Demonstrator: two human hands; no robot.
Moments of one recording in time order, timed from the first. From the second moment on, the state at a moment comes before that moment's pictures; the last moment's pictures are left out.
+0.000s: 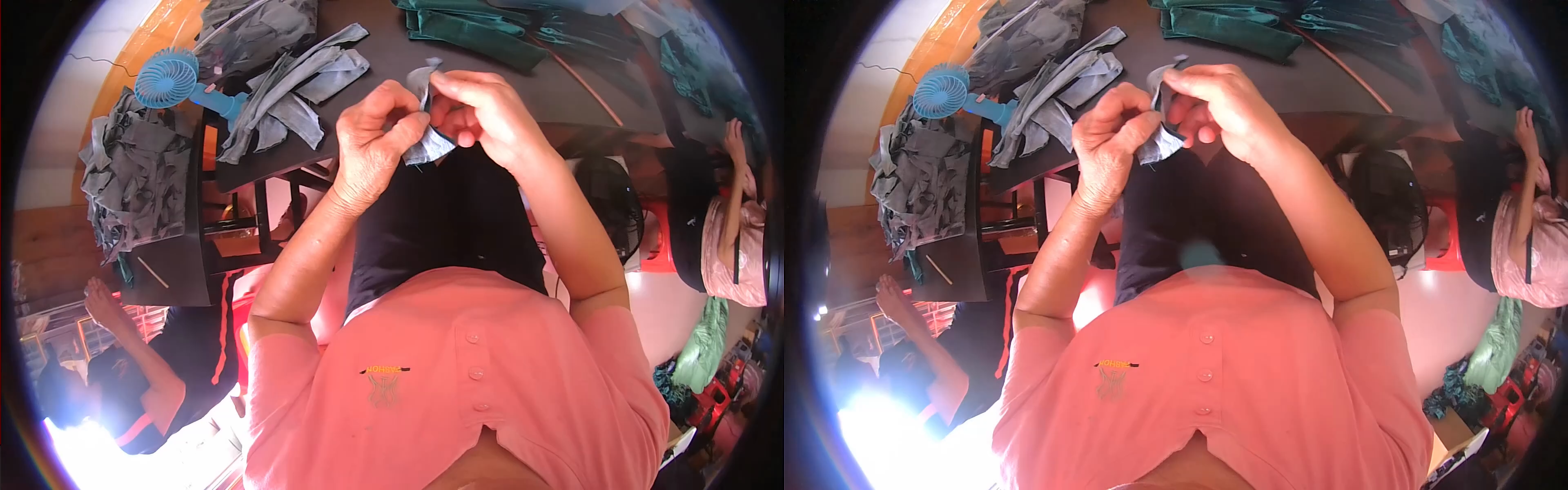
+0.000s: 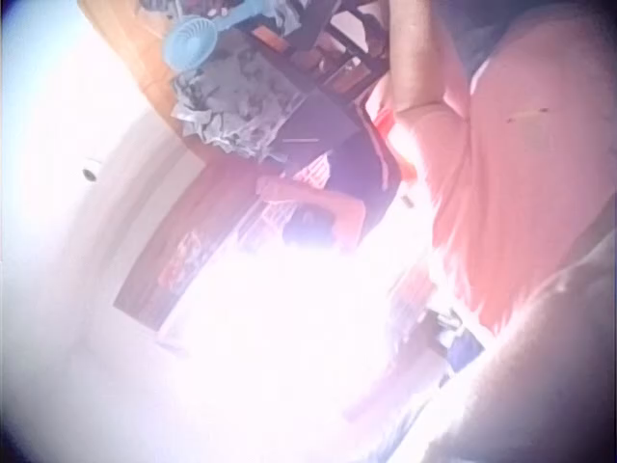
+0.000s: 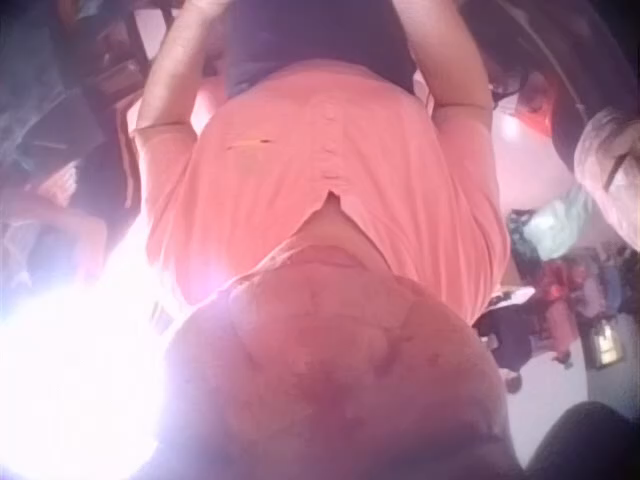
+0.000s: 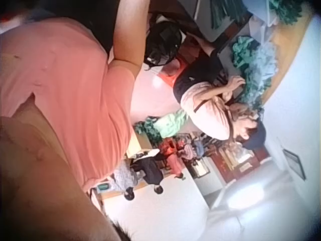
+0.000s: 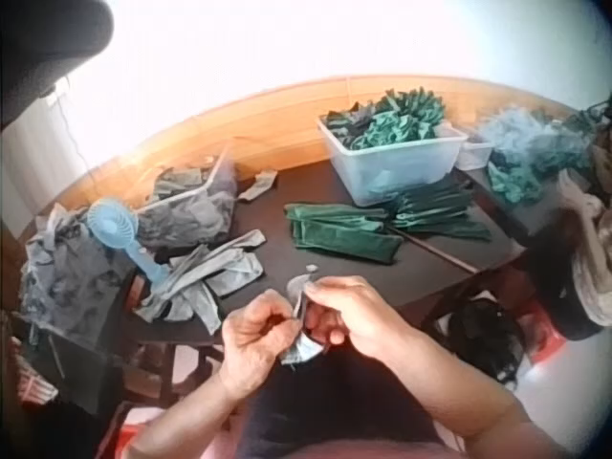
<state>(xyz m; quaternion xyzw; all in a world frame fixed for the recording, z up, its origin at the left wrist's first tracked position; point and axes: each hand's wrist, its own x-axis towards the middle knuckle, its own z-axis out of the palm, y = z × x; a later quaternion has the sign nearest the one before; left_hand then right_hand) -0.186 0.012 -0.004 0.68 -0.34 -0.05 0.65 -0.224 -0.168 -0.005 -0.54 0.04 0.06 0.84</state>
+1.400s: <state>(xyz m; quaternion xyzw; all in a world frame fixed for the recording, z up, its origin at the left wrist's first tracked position) -0.246 -0.018 -0.045 0.44 -0.10 -0.37 0.81 -0.311 -0.176 -0.030 -0.80 0.03 -0.29 0.52</state>
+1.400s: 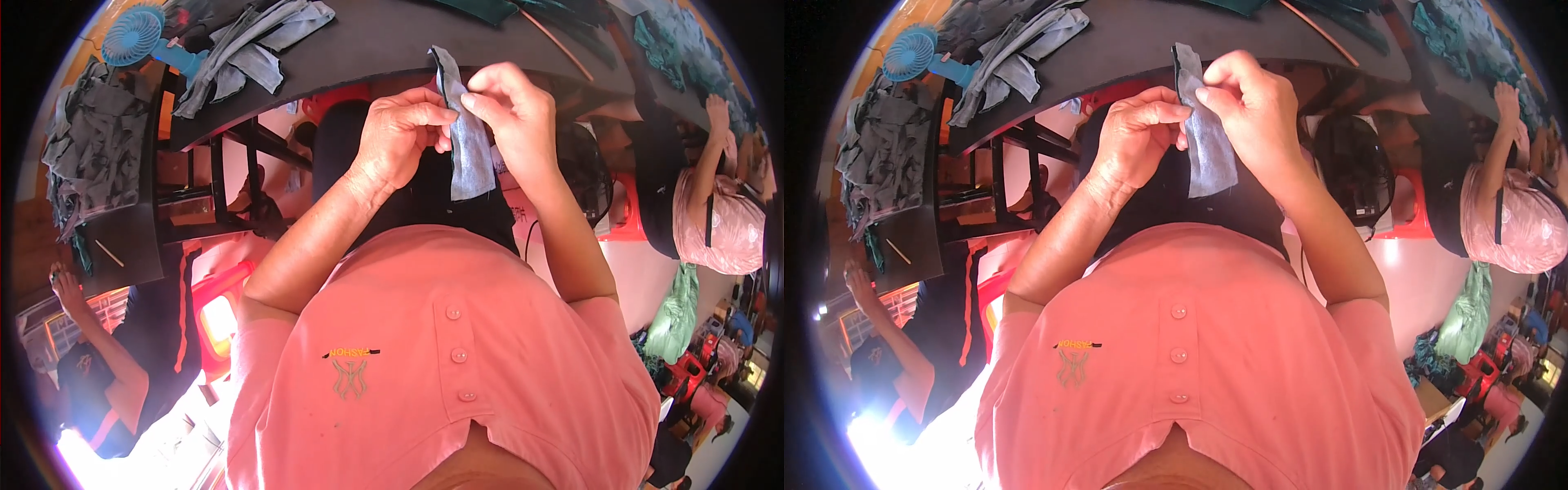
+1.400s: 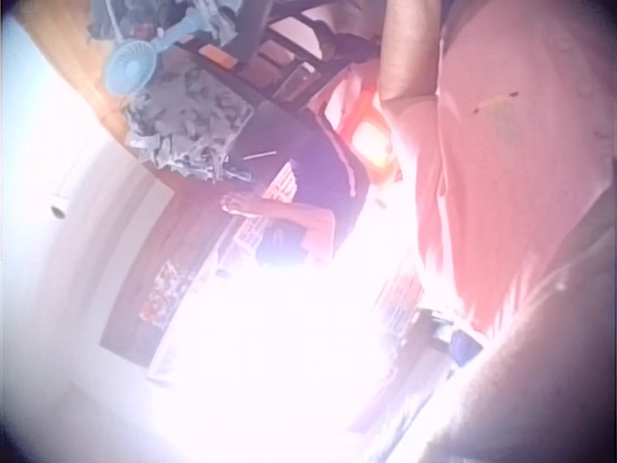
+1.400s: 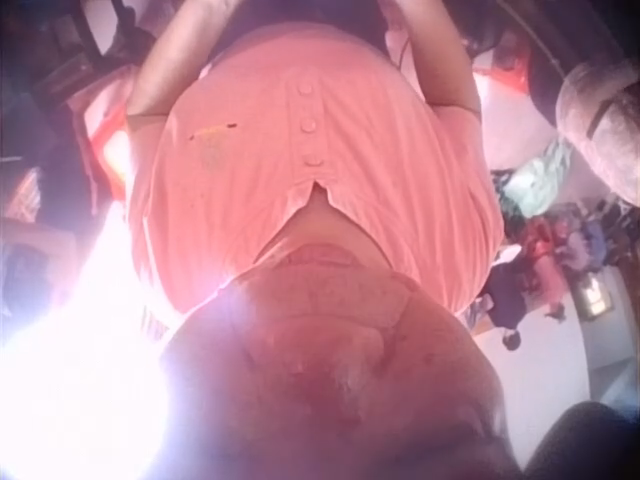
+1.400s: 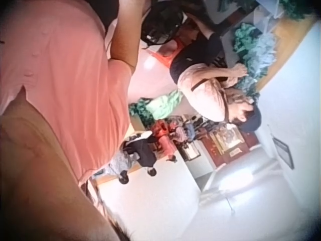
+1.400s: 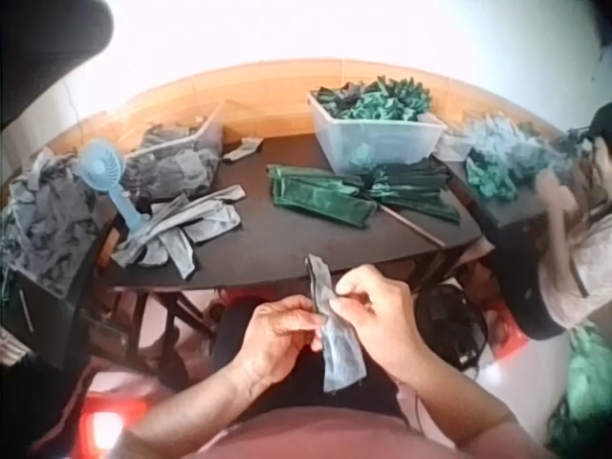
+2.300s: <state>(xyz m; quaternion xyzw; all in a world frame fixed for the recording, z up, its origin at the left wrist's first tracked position) -0.265 -0.019 -0.079 0.56 -0.13 -0.35 0.74 -0.347 -0.176 -0.067 -0.65 0.13 -0.06 0.75</state>
